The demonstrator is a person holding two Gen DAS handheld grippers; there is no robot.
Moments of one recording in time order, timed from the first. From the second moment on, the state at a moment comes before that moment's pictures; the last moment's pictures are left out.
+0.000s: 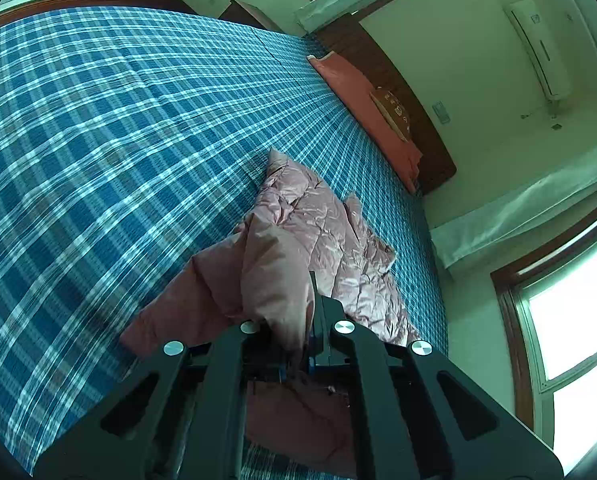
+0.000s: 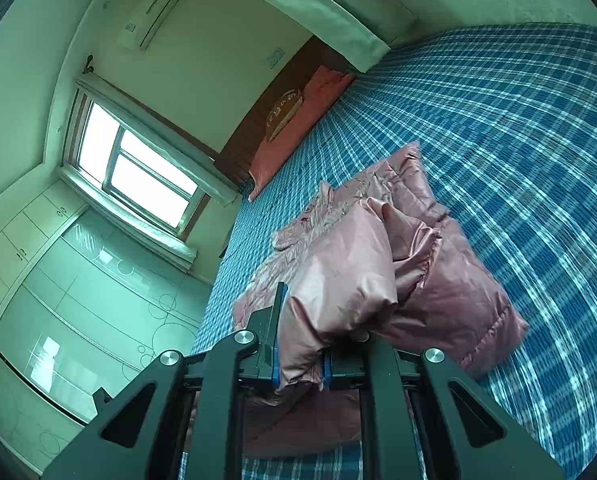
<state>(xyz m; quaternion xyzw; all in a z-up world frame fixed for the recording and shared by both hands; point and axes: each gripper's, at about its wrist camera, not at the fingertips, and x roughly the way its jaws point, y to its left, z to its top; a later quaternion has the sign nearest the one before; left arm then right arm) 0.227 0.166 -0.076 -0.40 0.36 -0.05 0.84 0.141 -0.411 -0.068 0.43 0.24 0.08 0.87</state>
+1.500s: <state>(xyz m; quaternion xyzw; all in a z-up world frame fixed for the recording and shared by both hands) 0.572 0.043 -0.144 -0.15 0.42 -0.01 0.89 0.556 -0.329 -0.093 0.11 0.40 0.04 0.91</state>
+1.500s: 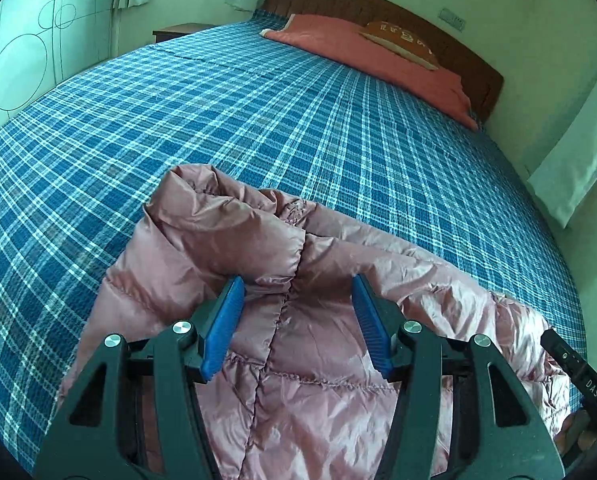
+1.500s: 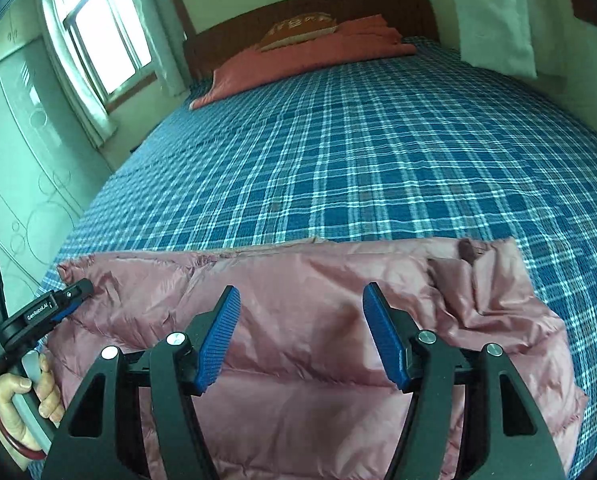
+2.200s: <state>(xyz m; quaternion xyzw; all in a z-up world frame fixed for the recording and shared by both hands) 0.594 0.056 -0.180 -0.09 0.47 0.03 0.88 0.573 -0.411 -0.144 0.18 0.46 -0.06 0.87</state>
